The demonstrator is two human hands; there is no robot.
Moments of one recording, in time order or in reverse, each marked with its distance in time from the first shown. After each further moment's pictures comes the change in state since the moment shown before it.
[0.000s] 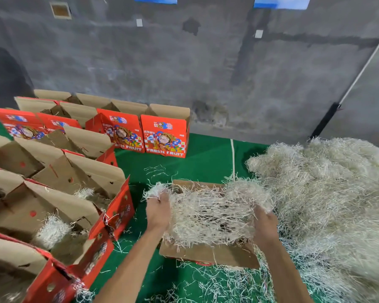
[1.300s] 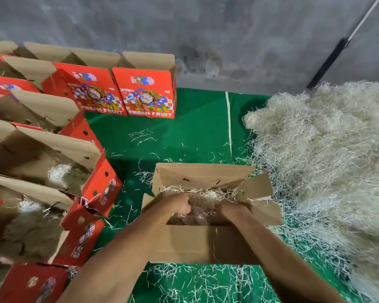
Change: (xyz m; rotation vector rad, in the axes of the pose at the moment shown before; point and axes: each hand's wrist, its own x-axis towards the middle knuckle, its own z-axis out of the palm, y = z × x) left_hand 0.028 -0.057 0.083 1.414 -0.971 0.019; right_hand 0.038 0.052 0.065 -1.480 -0.642 0.143
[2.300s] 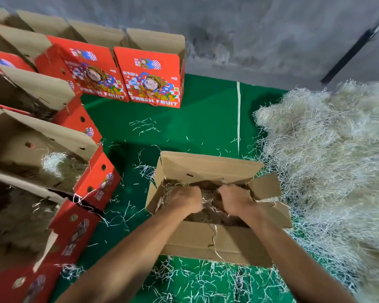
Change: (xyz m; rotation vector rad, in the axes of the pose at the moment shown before) left_hand 0.029 0.021 -0.005 0.014 0.140 0.012; right_hand 0.042 0.006 -0.026 -0.175 0.245 -0.139
